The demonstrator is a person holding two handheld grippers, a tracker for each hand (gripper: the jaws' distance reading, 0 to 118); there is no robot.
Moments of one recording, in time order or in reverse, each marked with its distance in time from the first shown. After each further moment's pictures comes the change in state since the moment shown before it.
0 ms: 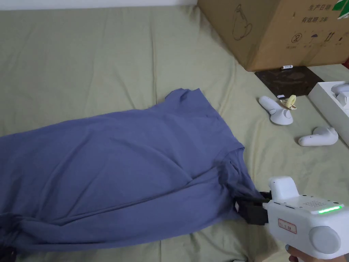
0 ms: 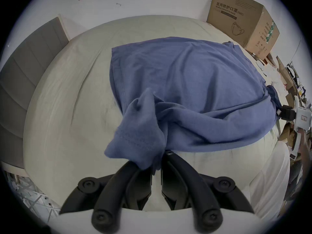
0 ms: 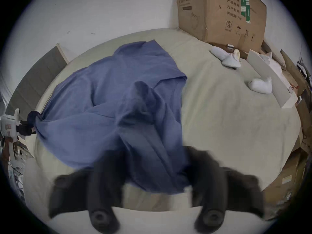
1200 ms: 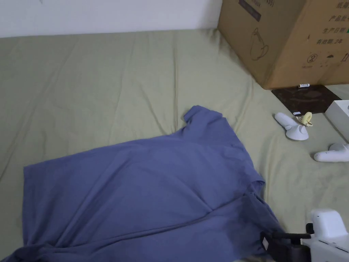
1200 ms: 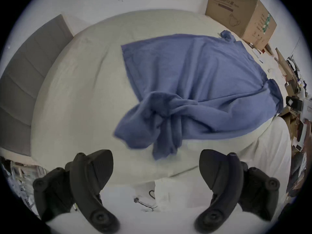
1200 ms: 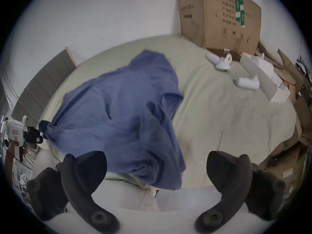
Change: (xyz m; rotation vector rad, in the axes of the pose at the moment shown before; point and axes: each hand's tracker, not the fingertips) left arm -0.011 -0.077 0.054 -0.044 0.041 -0.019; right arm -0.011 -0.023 0.091 0.087 0.034 -0.010
